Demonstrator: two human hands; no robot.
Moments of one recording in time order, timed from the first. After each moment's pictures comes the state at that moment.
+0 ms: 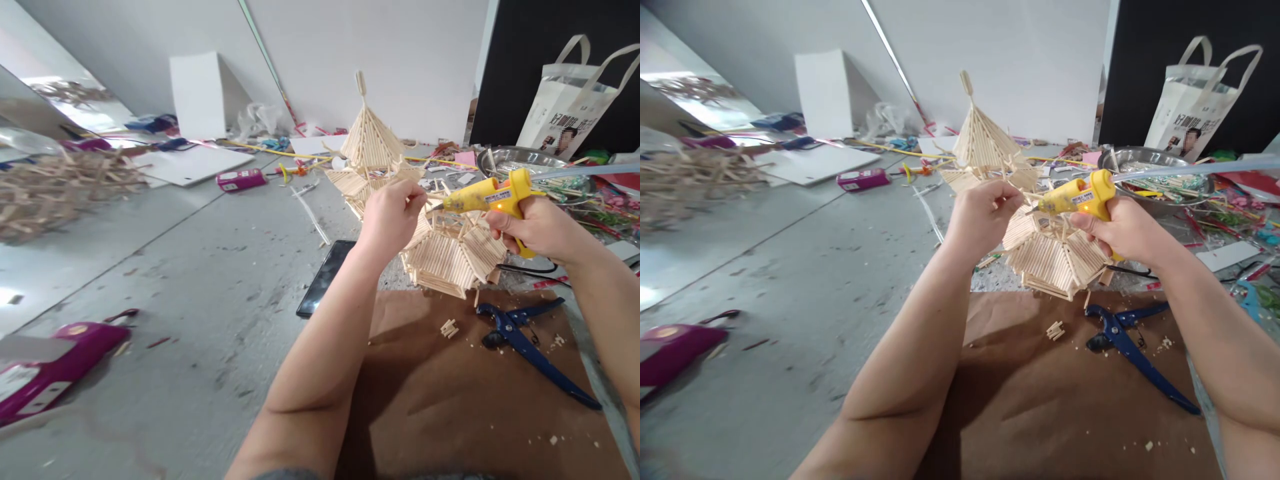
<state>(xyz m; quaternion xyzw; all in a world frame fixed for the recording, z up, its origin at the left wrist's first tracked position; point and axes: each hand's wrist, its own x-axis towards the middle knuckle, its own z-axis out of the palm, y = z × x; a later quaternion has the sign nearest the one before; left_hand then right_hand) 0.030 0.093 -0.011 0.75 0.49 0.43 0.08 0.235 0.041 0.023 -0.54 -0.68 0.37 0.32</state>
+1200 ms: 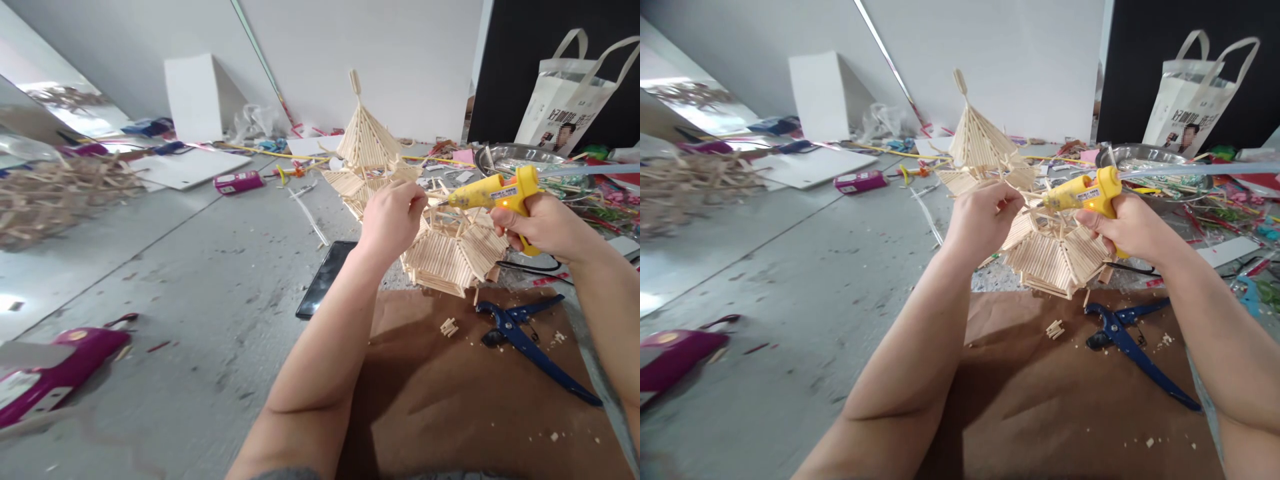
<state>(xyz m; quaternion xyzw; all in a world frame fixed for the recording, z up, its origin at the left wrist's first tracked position) 0.032 0.091 -0.014 0.78 0.48 0.40 0.03 0.246 0.040 0.020 -0.57 -0.67 0.35 0.32</state>
